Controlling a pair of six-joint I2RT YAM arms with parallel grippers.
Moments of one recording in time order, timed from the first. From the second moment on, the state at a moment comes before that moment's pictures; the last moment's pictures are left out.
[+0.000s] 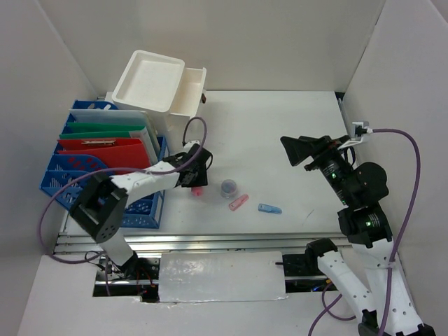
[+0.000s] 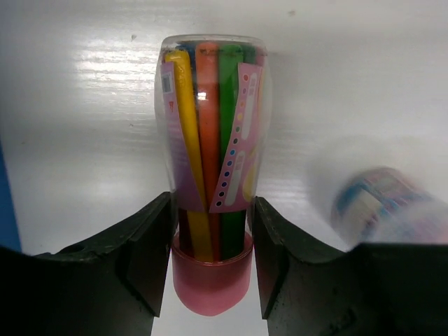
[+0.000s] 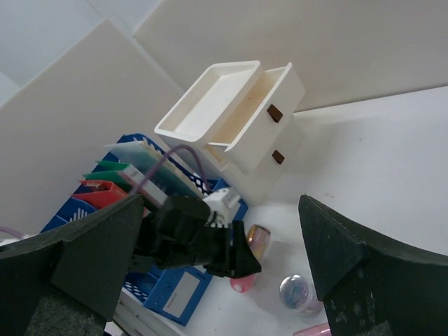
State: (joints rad) left arm -0.66 1.70 1.05 -0.43 -0.30 -0.71; right arm 0.25 0.59 0.93 -0.17 -0.20 0.65
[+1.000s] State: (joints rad) left arm -0.39 1.83 1.91 -0.45 -0.24 -0.01; right arm 0.25 0.70 0.90 -0.12 -0.30 0.60
